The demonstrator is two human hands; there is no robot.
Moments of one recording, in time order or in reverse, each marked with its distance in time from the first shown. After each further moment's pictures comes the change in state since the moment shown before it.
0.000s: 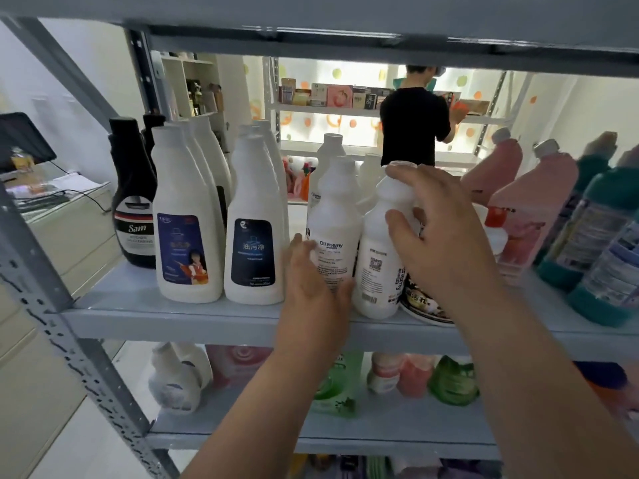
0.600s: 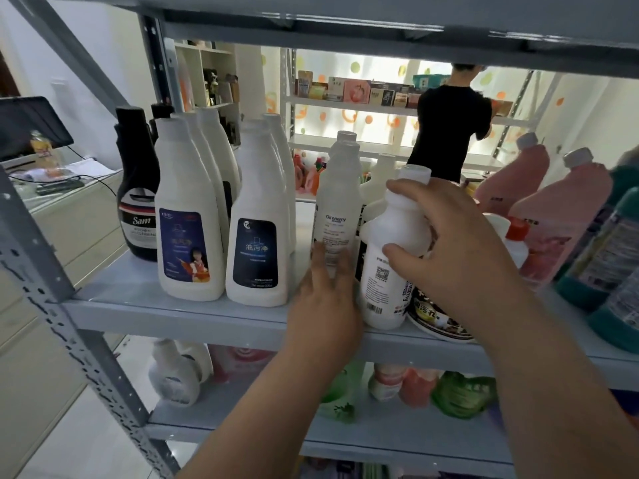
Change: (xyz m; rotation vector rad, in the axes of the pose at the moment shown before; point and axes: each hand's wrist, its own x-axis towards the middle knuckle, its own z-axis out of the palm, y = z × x) left_hand 0.012 -0.012 0.020 0.655 -0.311 0.013; right_hand 0.007 0.009 -0.006 -0.067 -0.163 -0.059
